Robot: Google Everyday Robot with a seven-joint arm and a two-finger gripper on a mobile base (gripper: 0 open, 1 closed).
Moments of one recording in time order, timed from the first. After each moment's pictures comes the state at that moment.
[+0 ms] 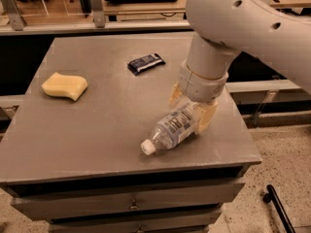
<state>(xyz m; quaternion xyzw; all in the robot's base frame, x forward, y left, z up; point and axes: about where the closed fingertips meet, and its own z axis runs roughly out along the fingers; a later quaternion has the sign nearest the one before) 0.482 -0.082 0.839 -0.90 0.43 0.00 0.07</state>
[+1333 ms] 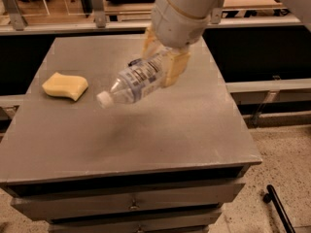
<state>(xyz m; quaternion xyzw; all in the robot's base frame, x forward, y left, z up) 0.516 -0.005 0.963 -0.88 0.43 -0.03 0.21</state>
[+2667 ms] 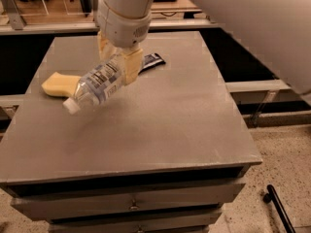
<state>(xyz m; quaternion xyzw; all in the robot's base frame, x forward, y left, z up) 0.538 0.088 0.949 -0.92 0.36 -0.03 0.19</state>
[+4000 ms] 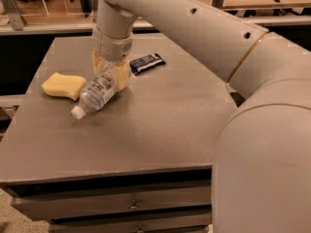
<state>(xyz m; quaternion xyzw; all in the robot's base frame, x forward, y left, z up) 0.608 0.130 0.864 -0.95 0.28 0.00 0.16</state>
